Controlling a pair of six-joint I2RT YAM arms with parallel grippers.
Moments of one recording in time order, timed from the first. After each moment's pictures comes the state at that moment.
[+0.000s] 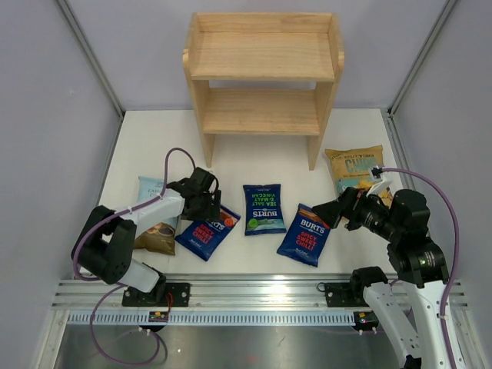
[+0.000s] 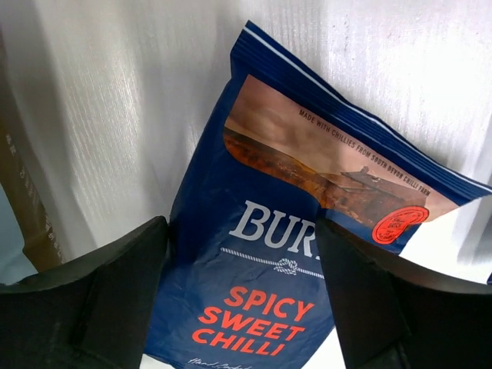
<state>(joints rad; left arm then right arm) -0.51 1.47 0.81 -0.53 -0.10 -0.43 0.15 0.51 0.88 -0.73 -0.55 0.50</state>
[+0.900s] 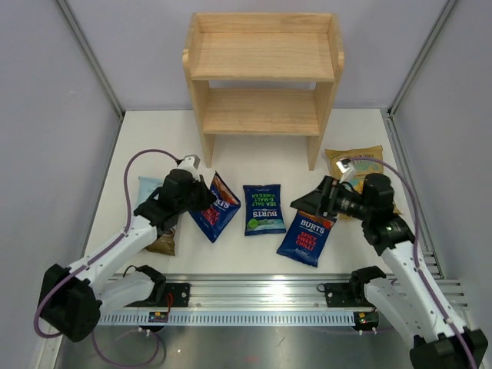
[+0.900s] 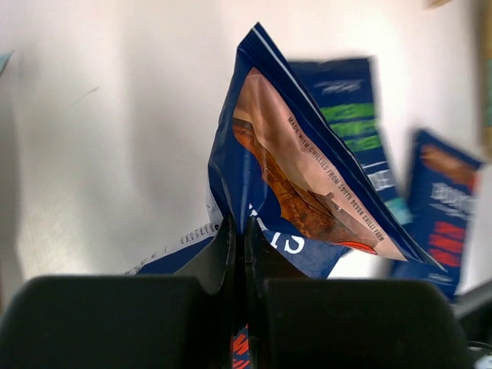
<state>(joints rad) -0.51 1.06 0.68 -0.28 0.00 -0.55 0.20 0.69 0.65 -0.30 -0.77 0.72</state>
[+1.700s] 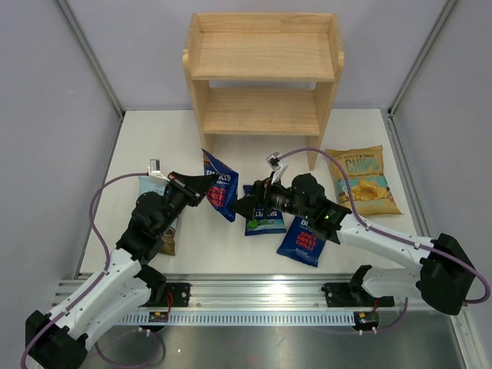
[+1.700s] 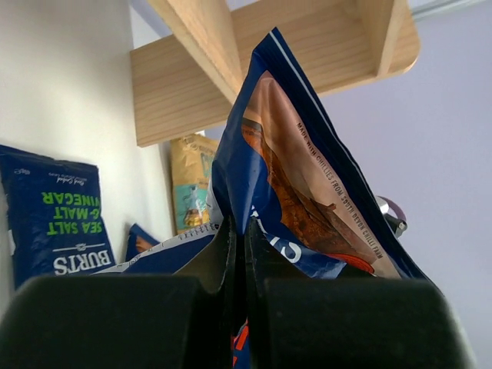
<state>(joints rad) -0.53 0.68 0.47 0.22 0.02 -1.24 0.88 1.21 0.74 0.31 -0.25 0.65</state>
